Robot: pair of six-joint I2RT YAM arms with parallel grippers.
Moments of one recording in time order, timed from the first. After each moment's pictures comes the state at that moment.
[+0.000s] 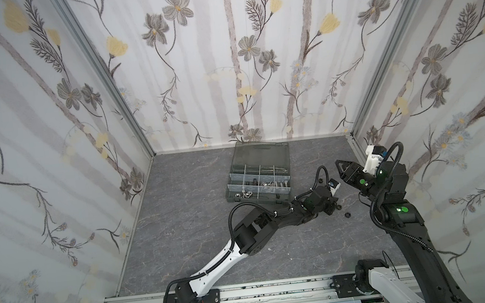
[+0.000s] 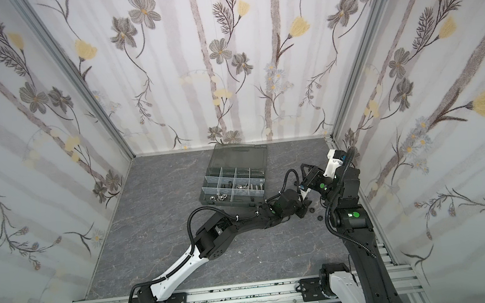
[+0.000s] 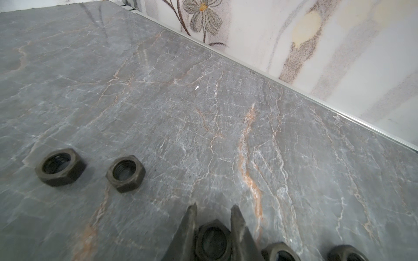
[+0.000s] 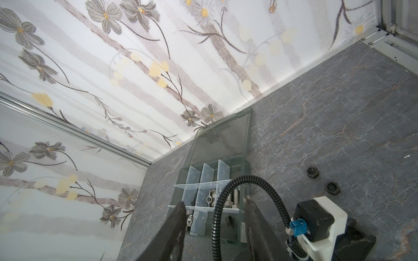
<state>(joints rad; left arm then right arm) -1.09 2.69 2.05 0.22 0.01 -0.18 -0.02 0.83 0.79 -0.21 -0.33 0.67</state>
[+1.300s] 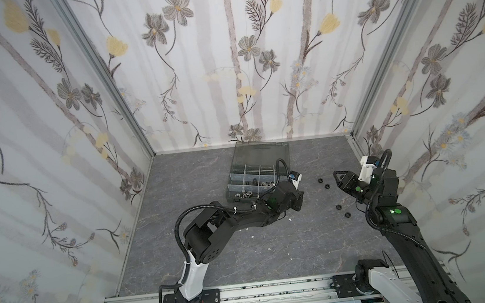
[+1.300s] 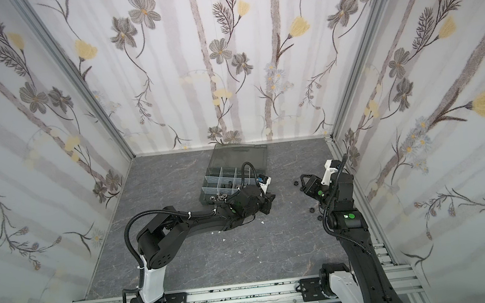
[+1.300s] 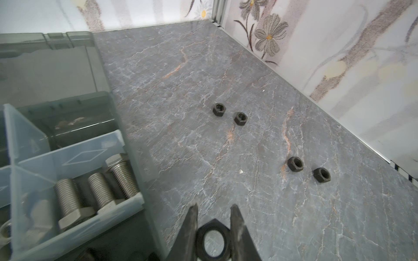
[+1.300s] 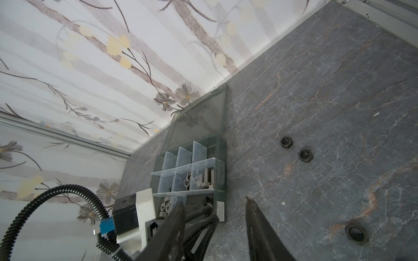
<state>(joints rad) -0.96 2.03 1.23 0.32 -0.07 -0.32 -0.03 0.84 0.68 -0.23 -0.31 0.66</state>
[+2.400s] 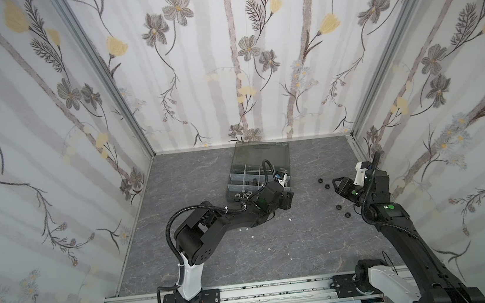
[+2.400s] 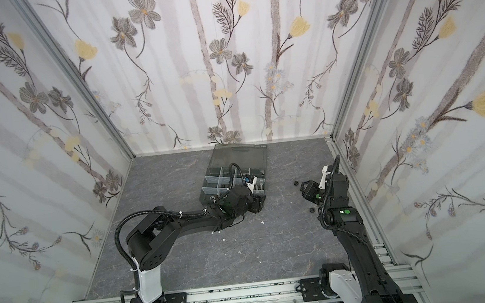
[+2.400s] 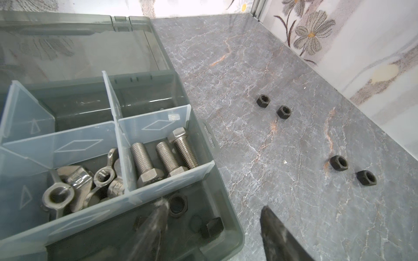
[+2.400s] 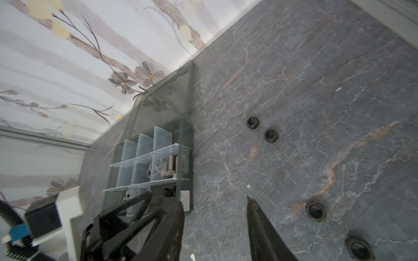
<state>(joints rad) -0.90 1.94 1.11 0.33 -0.12 -0.35 -0.04 0.94 0.65 -0.29 -0.22 0.57</state>
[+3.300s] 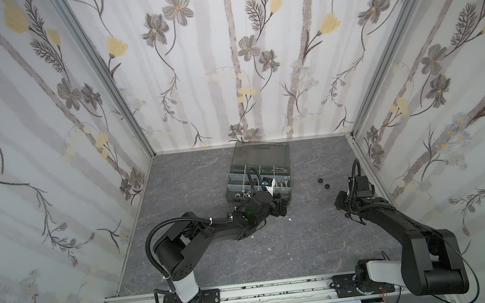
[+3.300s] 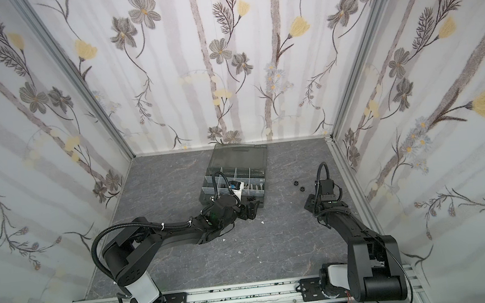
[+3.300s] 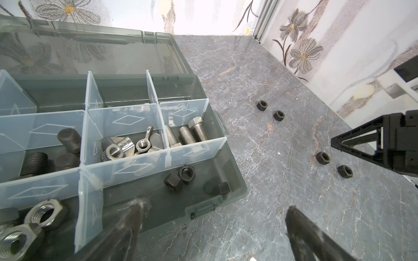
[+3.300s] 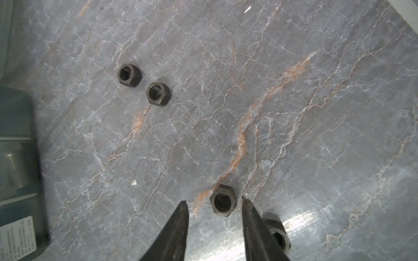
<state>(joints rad) -0.90 1.76 0.85 0.47 -0.16 -0.39 -0.03 1.29 0.59 -0.26 0.06 0.48</state>
